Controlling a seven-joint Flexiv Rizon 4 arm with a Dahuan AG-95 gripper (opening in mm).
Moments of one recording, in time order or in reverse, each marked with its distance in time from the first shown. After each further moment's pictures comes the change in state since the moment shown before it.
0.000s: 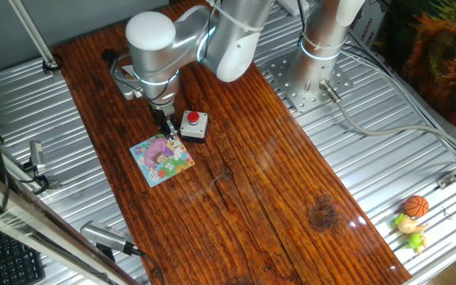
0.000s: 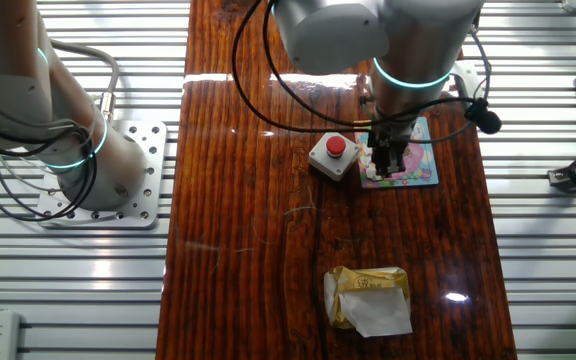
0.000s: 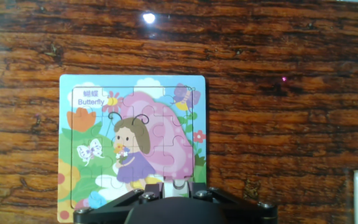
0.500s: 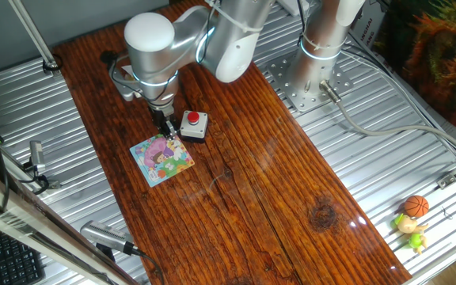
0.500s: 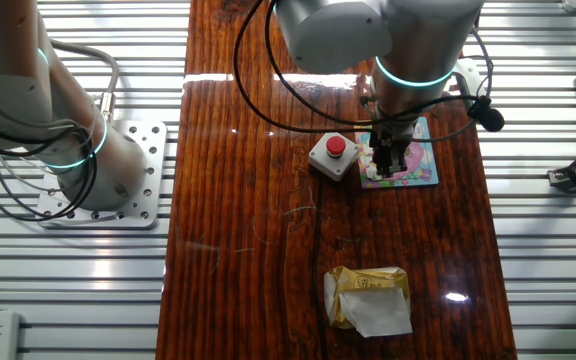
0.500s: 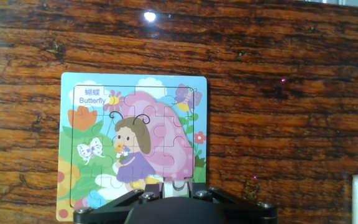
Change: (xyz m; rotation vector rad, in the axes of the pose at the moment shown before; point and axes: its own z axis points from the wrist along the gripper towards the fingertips) arm -0.002 0.000 0.000 -0.003 0.004 -0.037
